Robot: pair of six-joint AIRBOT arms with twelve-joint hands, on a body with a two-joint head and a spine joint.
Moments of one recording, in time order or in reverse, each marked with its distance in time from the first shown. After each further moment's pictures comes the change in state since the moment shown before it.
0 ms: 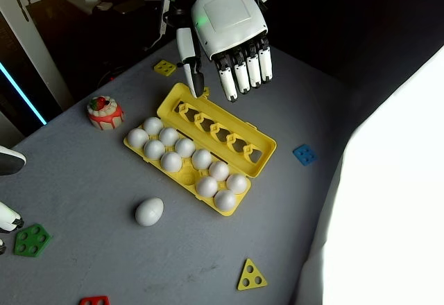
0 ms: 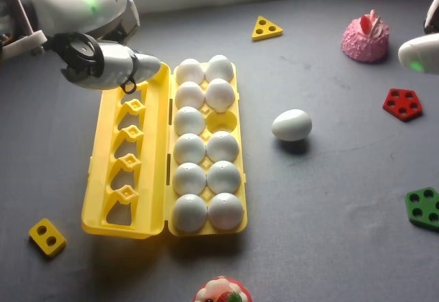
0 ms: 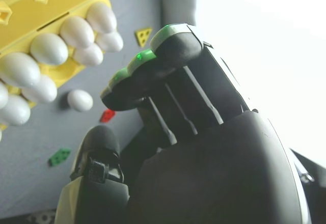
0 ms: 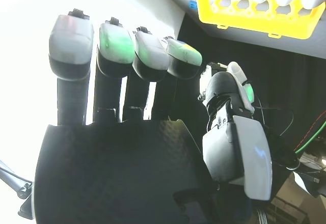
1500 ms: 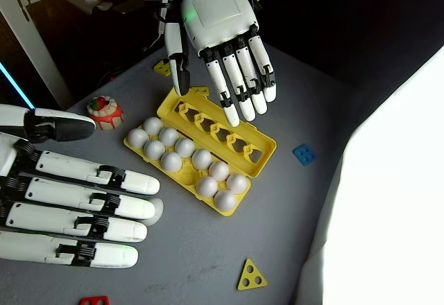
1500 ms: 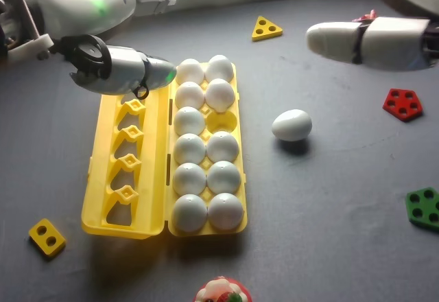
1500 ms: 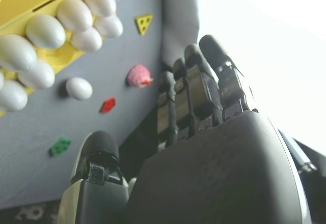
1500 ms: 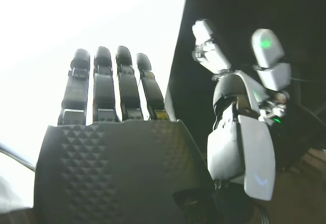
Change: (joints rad) left arm -0.015 0.008 -0.039 -0.002 -0.007 0.003; right arm -0.274 -0.306 0.072 1.432 0.611 -1.184
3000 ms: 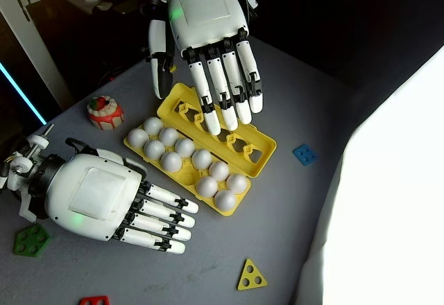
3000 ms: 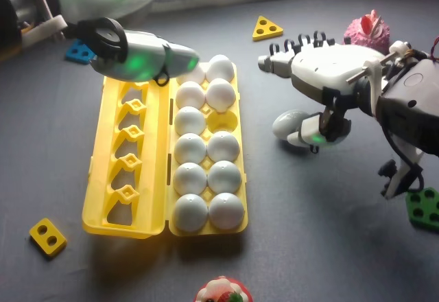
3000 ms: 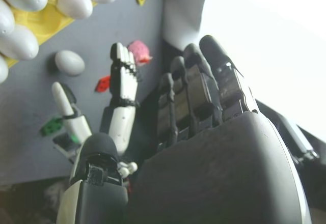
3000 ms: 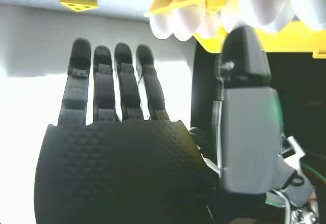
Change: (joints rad) left arm -0.039 -0.032 0.025 -0.056 0.042 0.000; right arm -0.045 -0.357 0.181 0.684 0.055 -0.470
